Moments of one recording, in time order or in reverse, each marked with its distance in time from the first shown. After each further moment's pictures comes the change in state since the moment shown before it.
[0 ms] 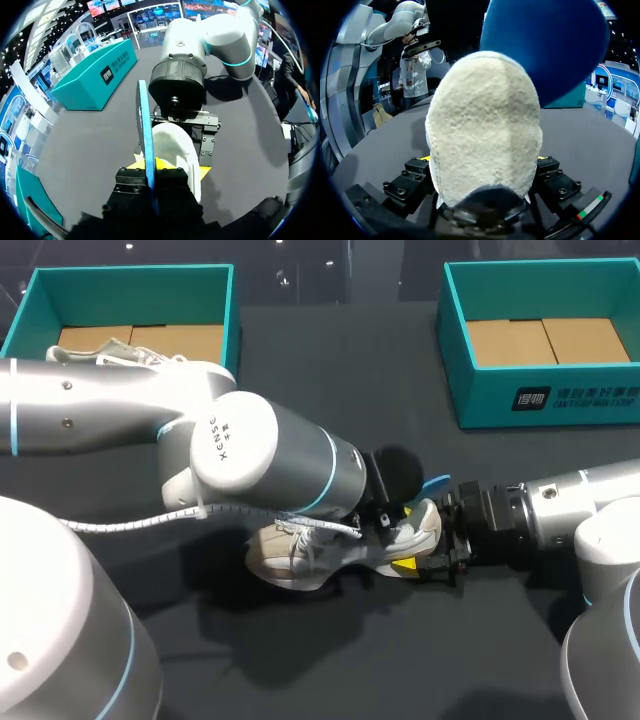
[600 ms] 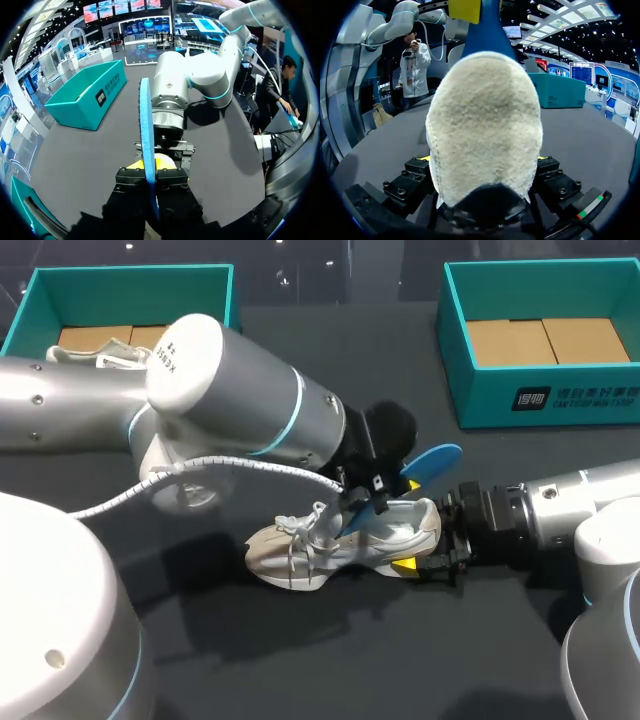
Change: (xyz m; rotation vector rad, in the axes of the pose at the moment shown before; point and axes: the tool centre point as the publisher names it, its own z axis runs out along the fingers) left arm -0.004 -0.043 -0.053 0.105 0.162 -0.009; right arm 0.000 0.000 0.000 0.000 0.000 0.000
